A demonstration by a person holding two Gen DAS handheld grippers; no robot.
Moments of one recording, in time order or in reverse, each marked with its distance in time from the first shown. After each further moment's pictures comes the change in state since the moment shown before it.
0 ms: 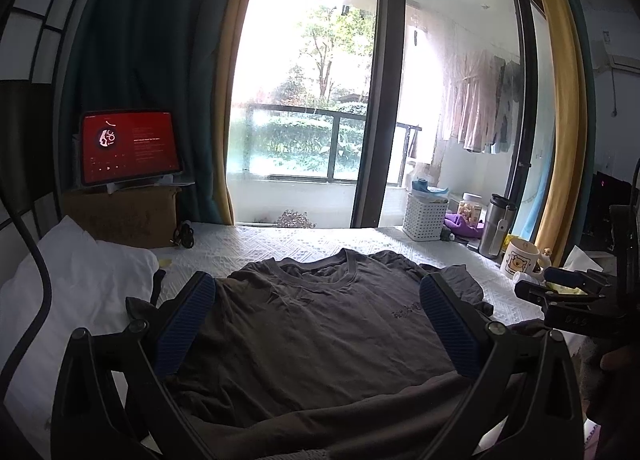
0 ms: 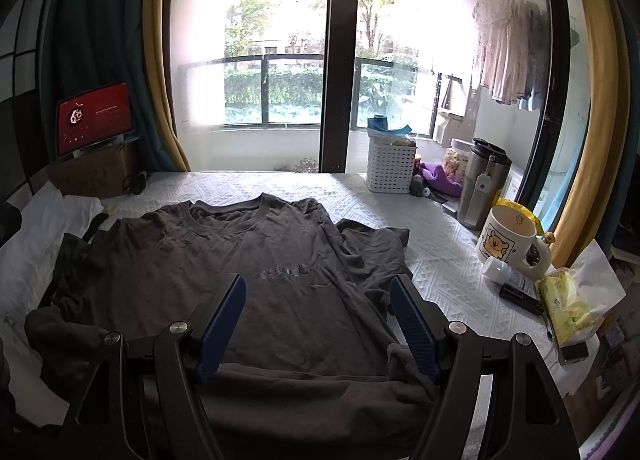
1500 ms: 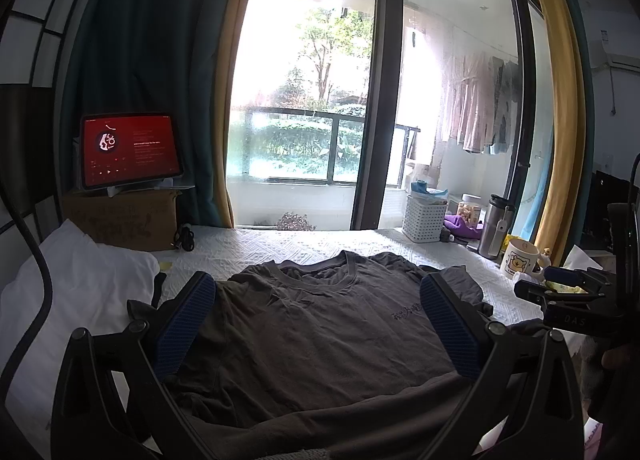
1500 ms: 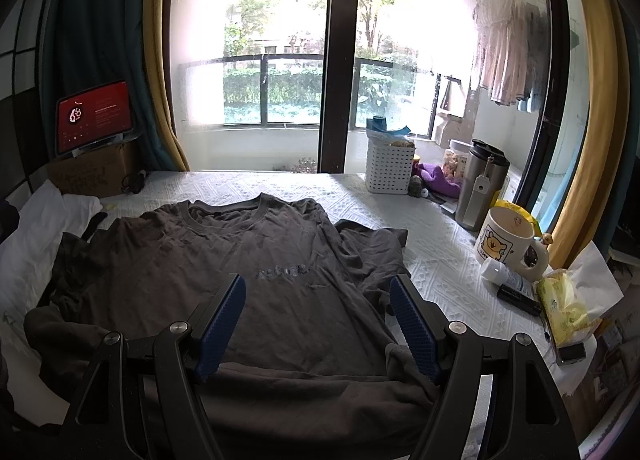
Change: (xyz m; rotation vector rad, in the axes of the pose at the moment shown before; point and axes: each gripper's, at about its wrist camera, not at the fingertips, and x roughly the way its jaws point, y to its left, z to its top) left arm -0.002 -0.002 -0.002 0.006 -0.009 0.002; right arm -0.001 0.001 0.002 -0.009 0.002 -0.003
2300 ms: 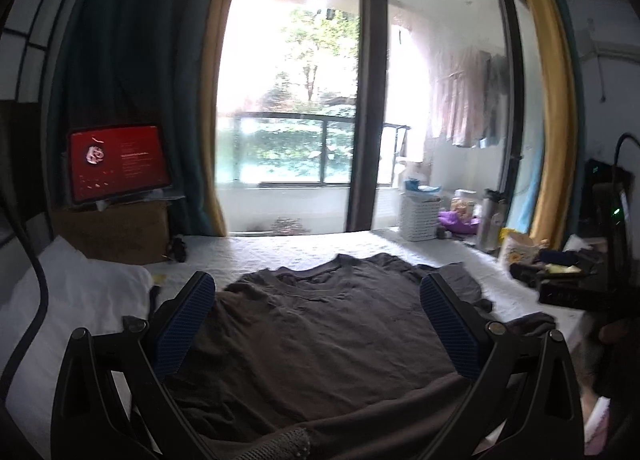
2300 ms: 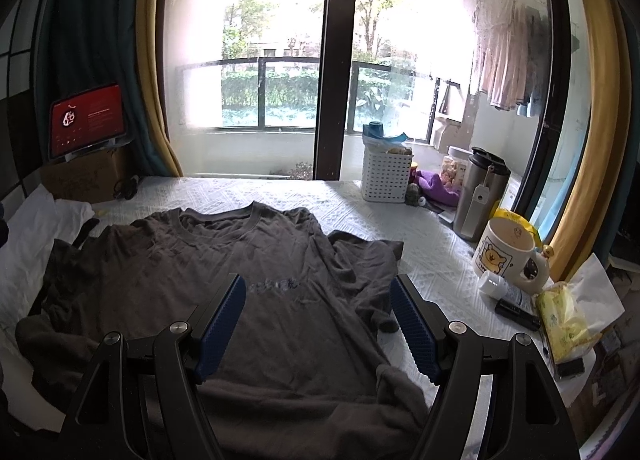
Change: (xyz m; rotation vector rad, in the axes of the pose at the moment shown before) left arm 0.013 -0.002 0.006 0.054 -0.005 -0.005; right arm 0.017 -0.014 0.012 -0.011 -0.012 -0.012
